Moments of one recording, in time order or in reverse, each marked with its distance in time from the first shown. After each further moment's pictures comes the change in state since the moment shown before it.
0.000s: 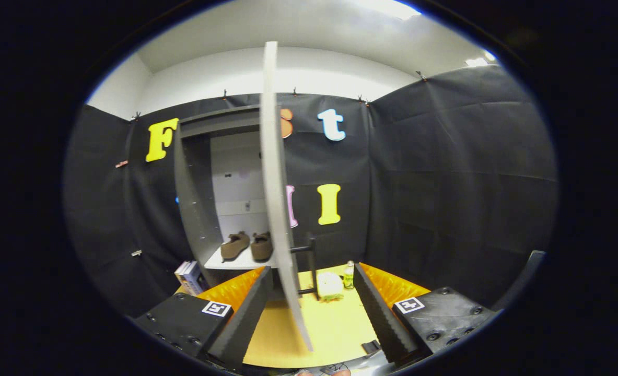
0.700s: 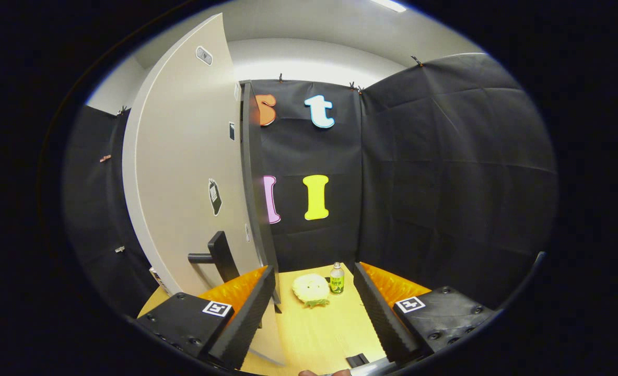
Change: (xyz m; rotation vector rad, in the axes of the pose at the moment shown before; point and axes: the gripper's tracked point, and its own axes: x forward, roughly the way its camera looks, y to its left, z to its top) arm 0.093 -0.033 -0.032 -0.003 0.045 0.004
